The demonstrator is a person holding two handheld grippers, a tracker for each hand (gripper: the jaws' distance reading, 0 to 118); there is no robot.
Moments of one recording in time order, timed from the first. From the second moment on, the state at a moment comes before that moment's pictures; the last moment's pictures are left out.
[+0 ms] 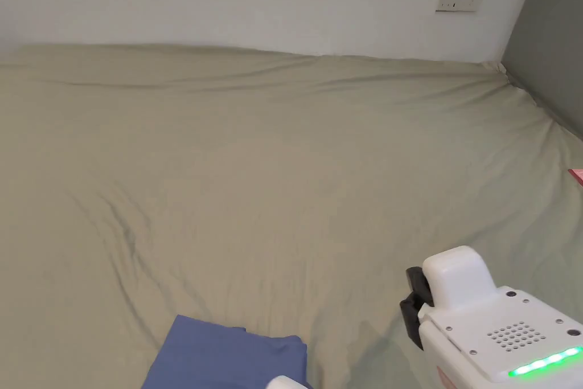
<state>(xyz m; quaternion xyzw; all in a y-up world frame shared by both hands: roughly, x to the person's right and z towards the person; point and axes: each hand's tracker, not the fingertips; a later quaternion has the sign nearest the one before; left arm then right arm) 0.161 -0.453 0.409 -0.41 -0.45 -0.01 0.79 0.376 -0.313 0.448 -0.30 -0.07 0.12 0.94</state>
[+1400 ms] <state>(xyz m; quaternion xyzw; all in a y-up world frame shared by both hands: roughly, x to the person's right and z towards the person) 0.003 -0.550 0.255 -0.61 -0.33 0.37 0.62 0.301 -0.482 0.366 -0.54 0.19 0.04 0.82</state>
